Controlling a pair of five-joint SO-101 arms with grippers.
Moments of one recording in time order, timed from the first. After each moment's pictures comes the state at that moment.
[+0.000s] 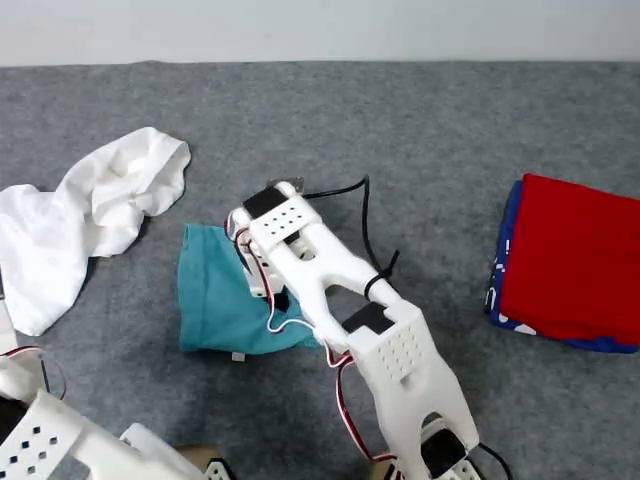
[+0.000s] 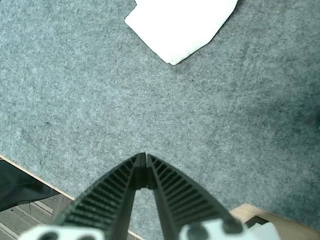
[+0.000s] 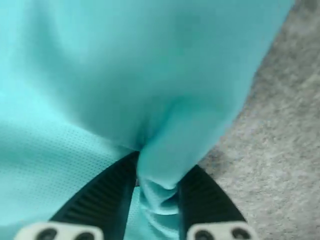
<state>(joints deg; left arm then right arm) -61.8 -57.6 33.6 98.3 -31.0 -39.0 45.5 -27.6 94.3 -36.5</state>
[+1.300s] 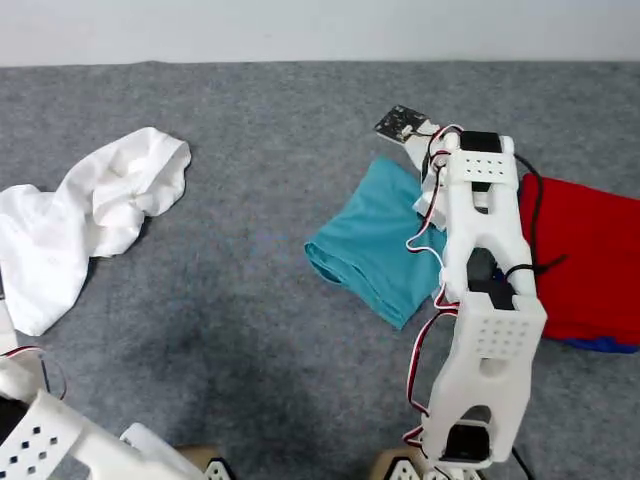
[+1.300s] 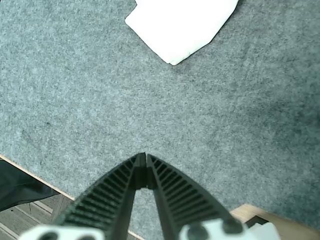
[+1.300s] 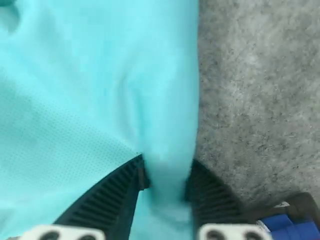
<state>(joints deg) -61.8 -57.6 33.6 98.3 -31.0 0.8 35.3 -26.4 75.8 49.6</state>
